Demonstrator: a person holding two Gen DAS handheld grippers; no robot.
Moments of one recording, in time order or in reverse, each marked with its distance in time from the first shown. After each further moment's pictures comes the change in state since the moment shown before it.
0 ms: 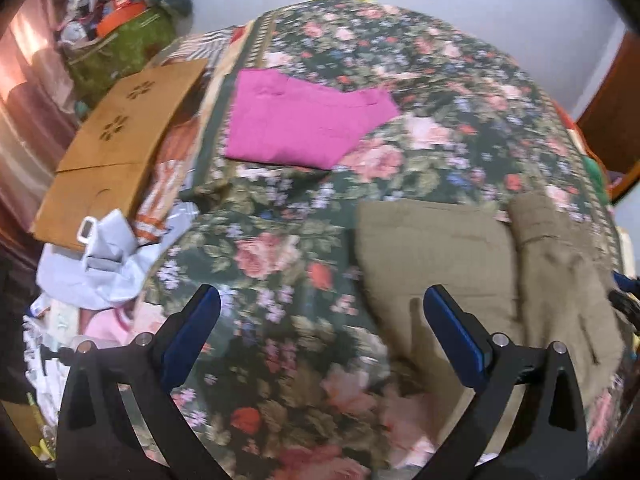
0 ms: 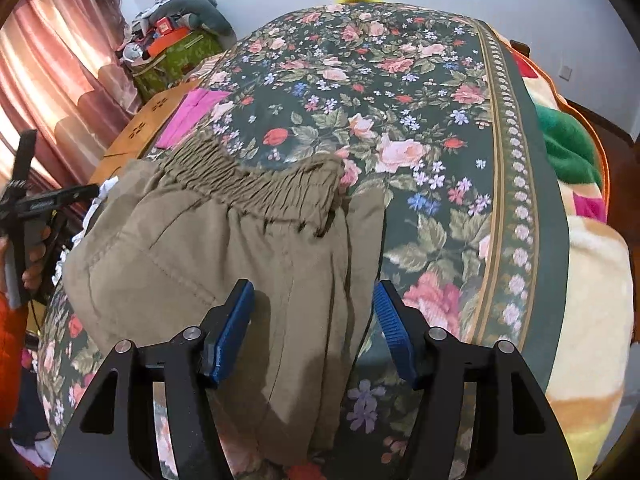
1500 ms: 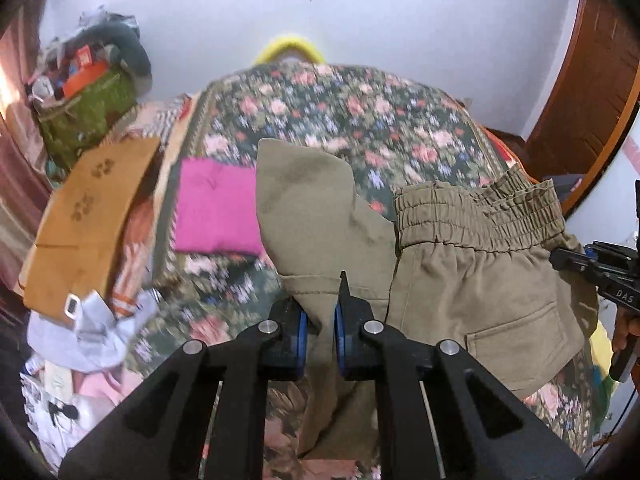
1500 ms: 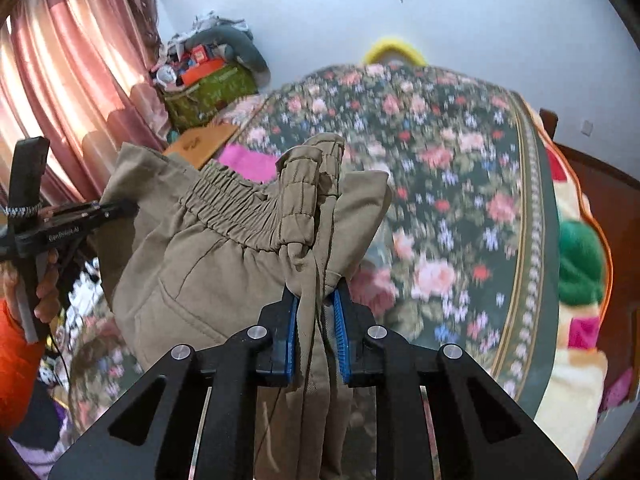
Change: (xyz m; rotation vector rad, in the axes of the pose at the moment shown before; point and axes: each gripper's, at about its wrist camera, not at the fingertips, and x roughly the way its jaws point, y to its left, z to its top) left arm -0.058 -0.054 0.054 0.095 -0.177 -0.090; right arm -0.034 0.039 0.085 -0.098 -0.156 0.062
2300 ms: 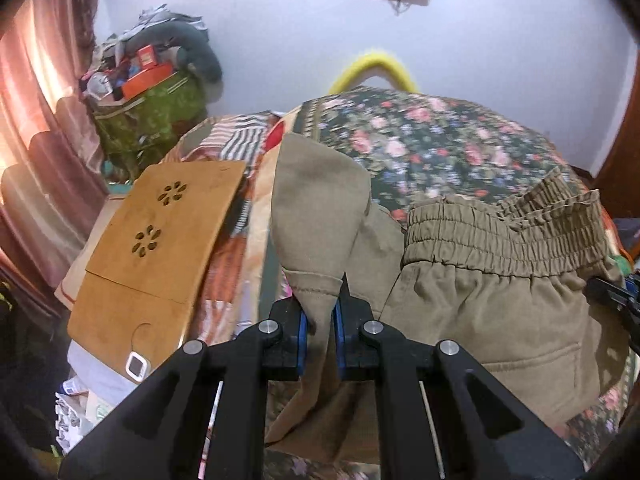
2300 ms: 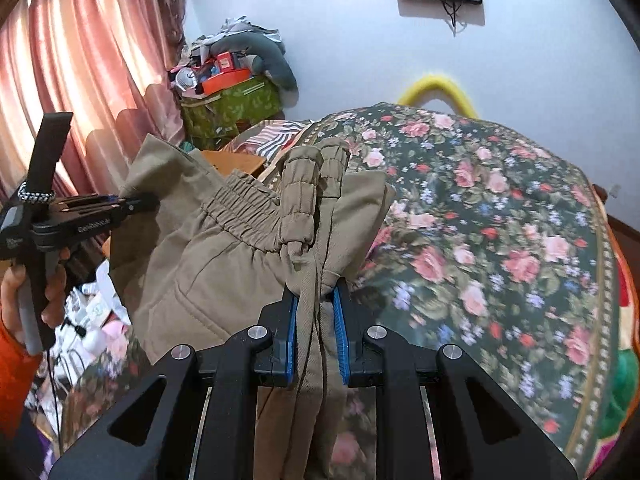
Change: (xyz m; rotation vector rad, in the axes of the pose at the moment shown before) left arm 0.071 0.136 0.089 -0.097 -0.028 0.245; right arm 0.120 0.087 0.104 -0.116 -0.063 0.012
